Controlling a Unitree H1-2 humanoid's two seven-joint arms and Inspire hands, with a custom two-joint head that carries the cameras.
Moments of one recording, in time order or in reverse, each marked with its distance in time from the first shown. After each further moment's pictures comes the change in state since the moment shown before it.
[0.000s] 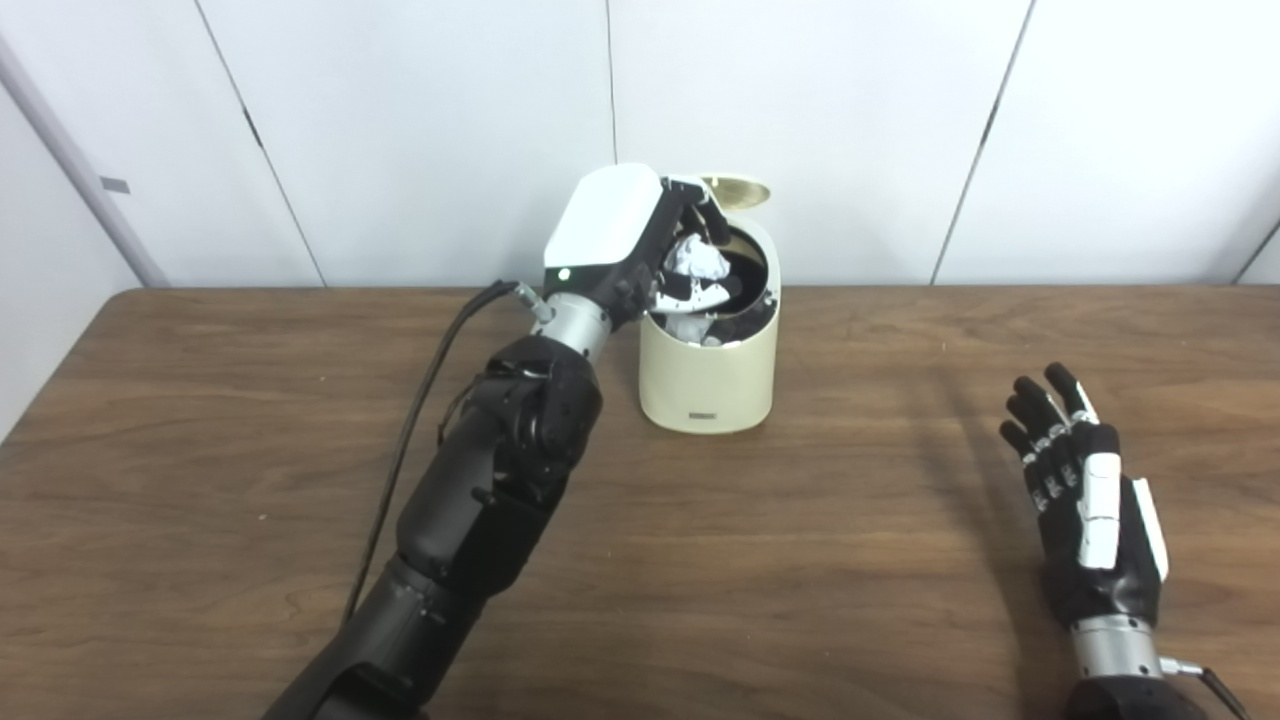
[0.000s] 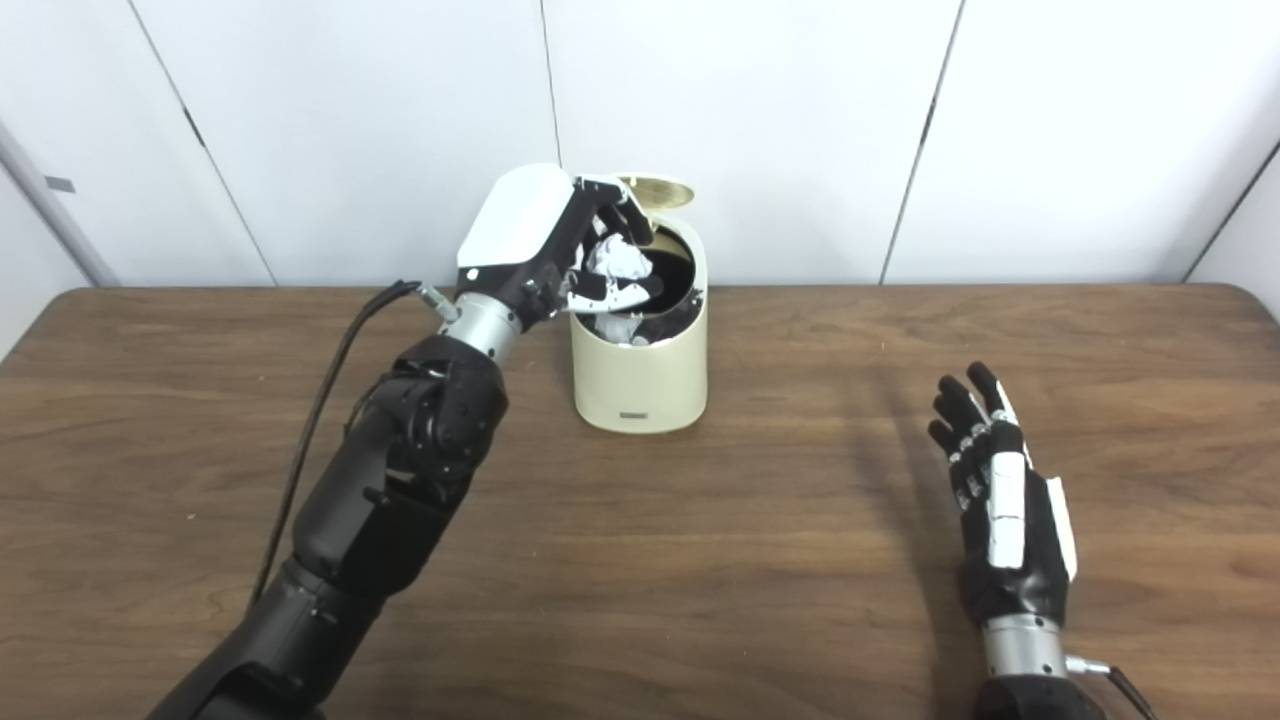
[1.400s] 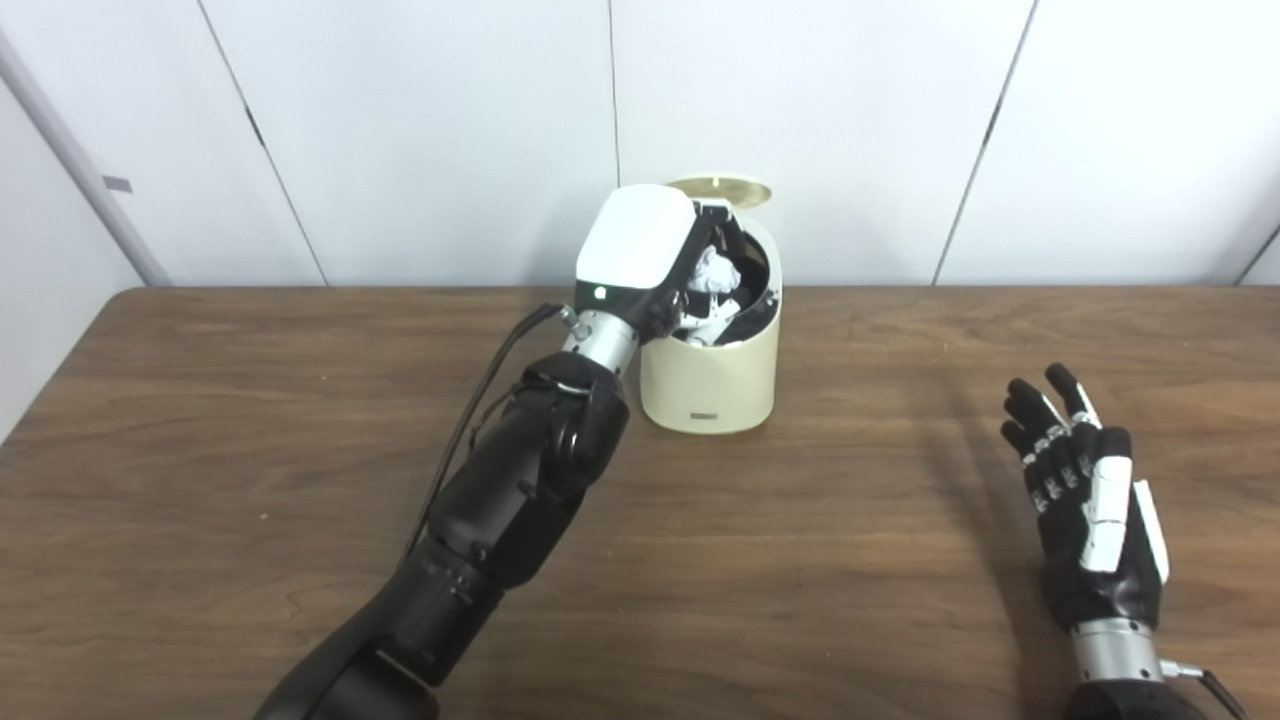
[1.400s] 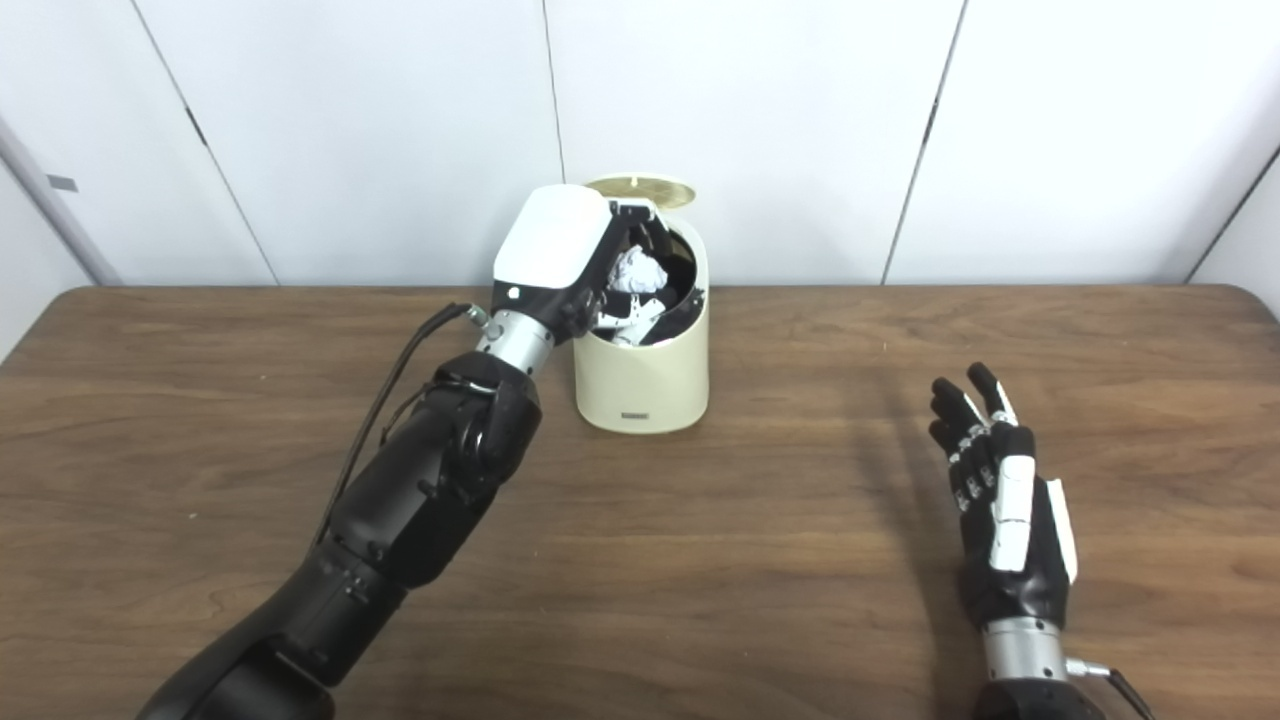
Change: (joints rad) left arm -0.044 0.002 -0.091 0.209 0.113 -0.083 0.181; right arm 0.009 -0.003 0.003 -0.007 0.012 -0.005 0.002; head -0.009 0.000
